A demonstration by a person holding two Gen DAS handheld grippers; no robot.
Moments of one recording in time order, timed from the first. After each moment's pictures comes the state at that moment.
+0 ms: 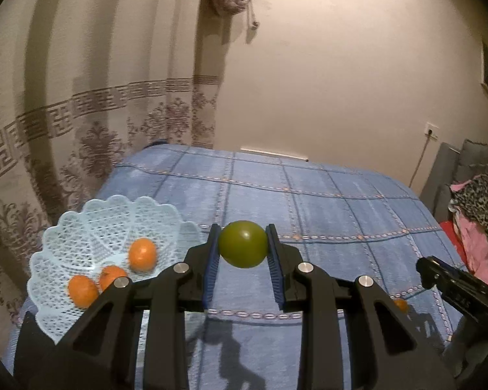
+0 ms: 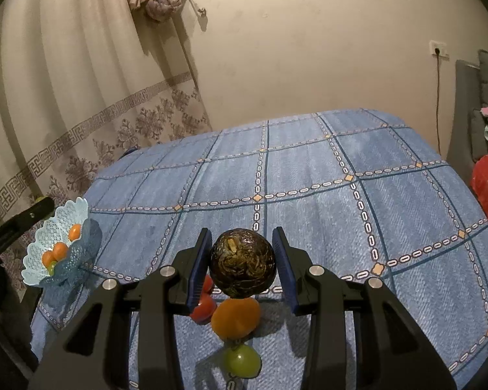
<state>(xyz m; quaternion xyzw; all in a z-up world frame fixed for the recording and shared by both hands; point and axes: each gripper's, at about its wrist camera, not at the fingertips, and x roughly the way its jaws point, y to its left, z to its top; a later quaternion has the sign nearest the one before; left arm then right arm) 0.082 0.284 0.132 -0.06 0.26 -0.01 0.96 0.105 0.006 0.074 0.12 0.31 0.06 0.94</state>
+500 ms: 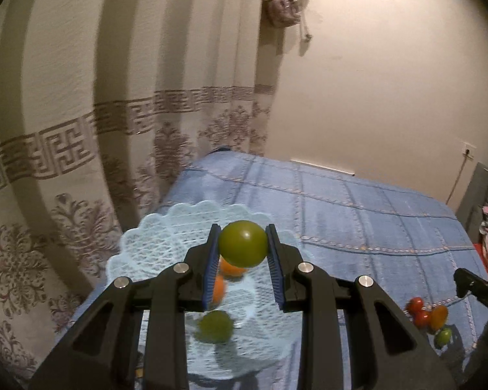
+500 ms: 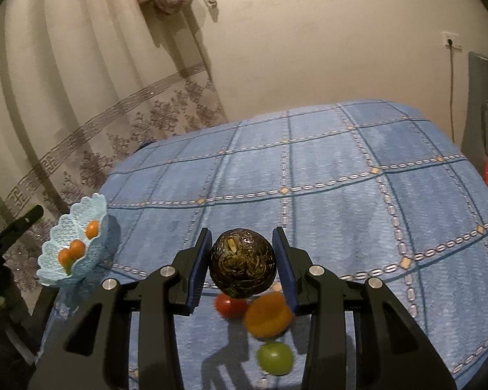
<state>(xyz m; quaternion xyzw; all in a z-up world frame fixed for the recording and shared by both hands) 0.063 0.367 0.136 -0.07 0.25 0.09 0.96 0.111 0.028 0.079 0.13 0.32 0.10 0.93</state>
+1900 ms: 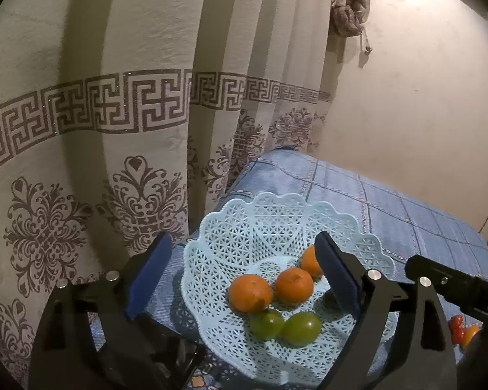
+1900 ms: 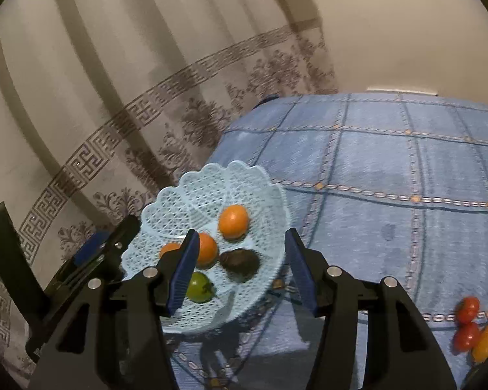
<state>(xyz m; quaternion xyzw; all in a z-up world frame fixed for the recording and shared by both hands) 0.050 0.430 0.108 -0.11 0.24 0.18 0.95 0.154 0.235 0.096 0.11 0.37 0.28 0.88</state>
